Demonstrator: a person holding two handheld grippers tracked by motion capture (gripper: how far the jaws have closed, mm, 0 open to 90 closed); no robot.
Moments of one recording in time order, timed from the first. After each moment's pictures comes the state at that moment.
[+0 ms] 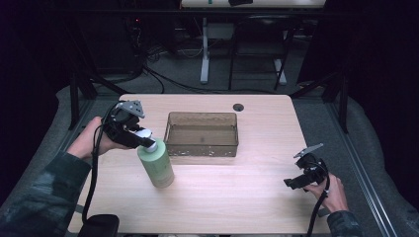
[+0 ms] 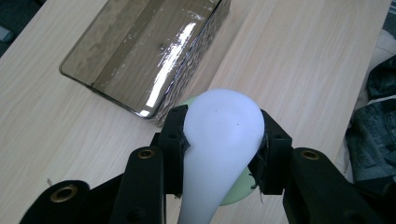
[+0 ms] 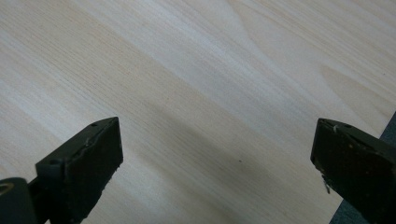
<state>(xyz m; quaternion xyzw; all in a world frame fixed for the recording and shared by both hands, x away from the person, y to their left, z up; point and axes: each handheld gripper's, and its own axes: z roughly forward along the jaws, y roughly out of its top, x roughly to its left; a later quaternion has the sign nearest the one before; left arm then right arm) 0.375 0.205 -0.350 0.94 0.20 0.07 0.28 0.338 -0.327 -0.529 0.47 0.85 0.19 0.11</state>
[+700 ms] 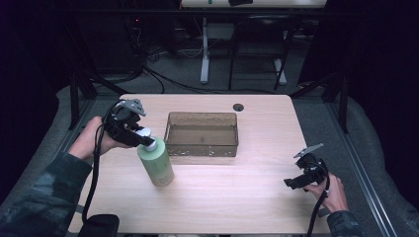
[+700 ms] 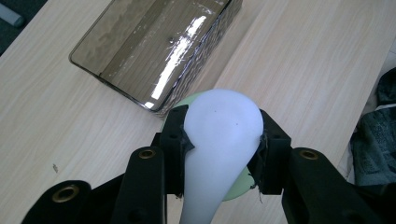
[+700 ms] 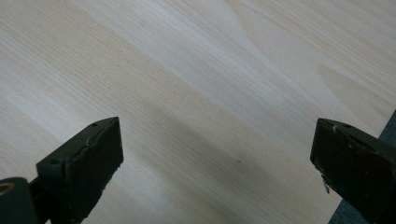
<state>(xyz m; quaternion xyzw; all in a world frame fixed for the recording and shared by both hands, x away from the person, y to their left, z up) 0.375 0.202 -0.346 0.94 0.23 0.08 0.26 0.338 -0.328 -0.529 0.47 0.85 0.19 0.11</state>
